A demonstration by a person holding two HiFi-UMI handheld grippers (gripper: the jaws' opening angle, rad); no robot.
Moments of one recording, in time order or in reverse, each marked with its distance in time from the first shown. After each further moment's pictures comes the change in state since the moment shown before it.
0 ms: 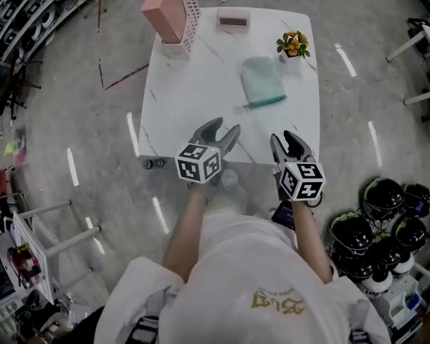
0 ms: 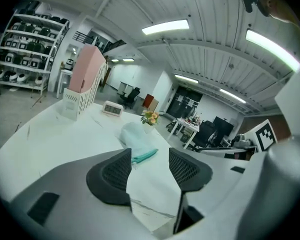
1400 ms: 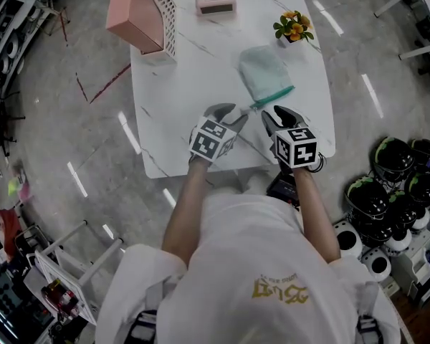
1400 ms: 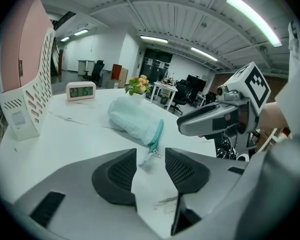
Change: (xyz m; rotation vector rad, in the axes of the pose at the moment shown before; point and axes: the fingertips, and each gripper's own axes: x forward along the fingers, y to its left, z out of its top) left arm 0.089 0.056 -0.030 0.368 0.414 -0.238; right arm 0.122 -0.003 -0.011 0.027 0.202 -0.061
